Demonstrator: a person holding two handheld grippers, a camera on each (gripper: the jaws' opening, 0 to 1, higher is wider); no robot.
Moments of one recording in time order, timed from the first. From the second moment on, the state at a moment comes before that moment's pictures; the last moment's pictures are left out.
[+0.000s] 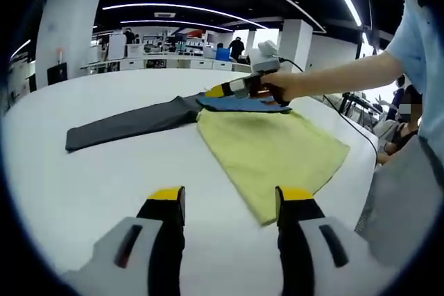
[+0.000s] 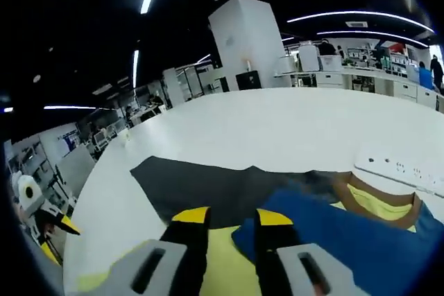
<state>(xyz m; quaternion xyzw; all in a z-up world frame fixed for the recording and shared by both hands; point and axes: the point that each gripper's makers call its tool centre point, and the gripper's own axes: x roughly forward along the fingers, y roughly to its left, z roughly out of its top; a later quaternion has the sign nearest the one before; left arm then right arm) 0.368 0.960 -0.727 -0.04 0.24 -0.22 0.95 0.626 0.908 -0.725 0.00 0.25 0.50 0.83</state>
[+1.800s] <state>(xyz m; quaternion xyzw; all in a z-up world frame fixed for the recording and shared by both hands) 0.421 0.991 -0.702 0.00 0.23 -0.23 0.95 0.583 0.678 -0.704 -0.08 0.25 0.44 0.86</state>
